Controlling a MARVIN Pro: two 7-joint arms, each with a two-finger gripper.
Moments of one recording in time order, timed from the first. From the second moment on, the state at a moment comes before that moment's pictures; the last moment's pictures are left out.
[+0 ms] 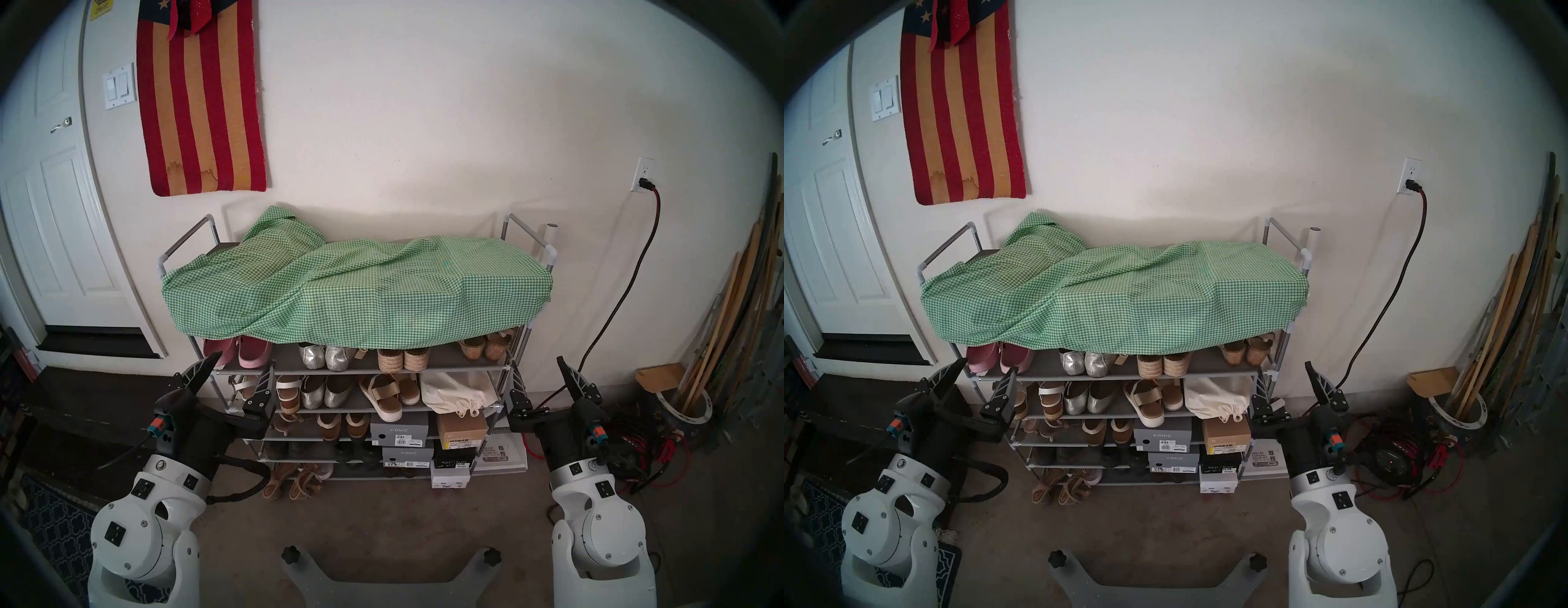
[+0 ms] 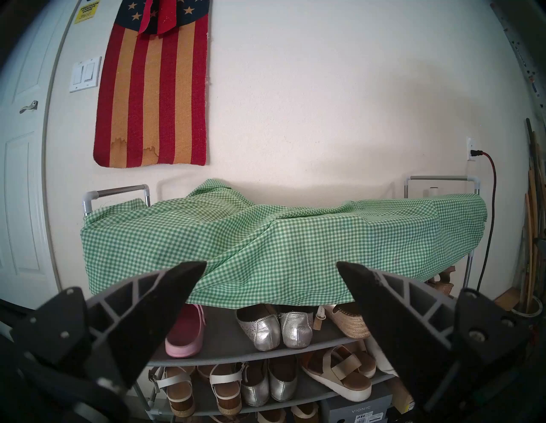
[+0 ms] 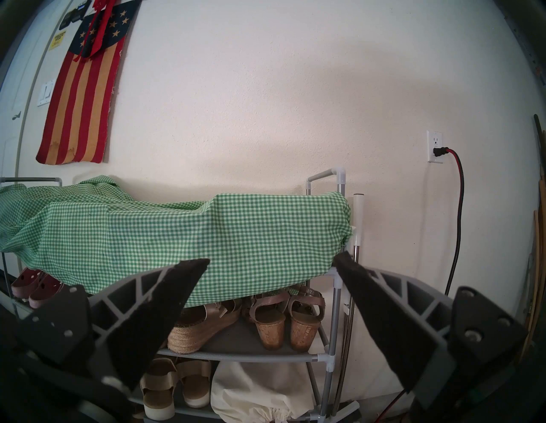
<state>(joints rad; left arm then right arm) 2.30 -1.57 -1.84 -2.37 -0.18 -0.02 -0.30 -2.14 -1.66 1.71 -2.14 0.00 -0.21 0.22</state>
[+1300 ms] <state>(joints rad) 2.30 -1.57 -1.84 -2.37 -0.18 -0.02 -0.30 -2.11 -1.53 1.64 -1.89 0.05 -0.22 0.52</state>
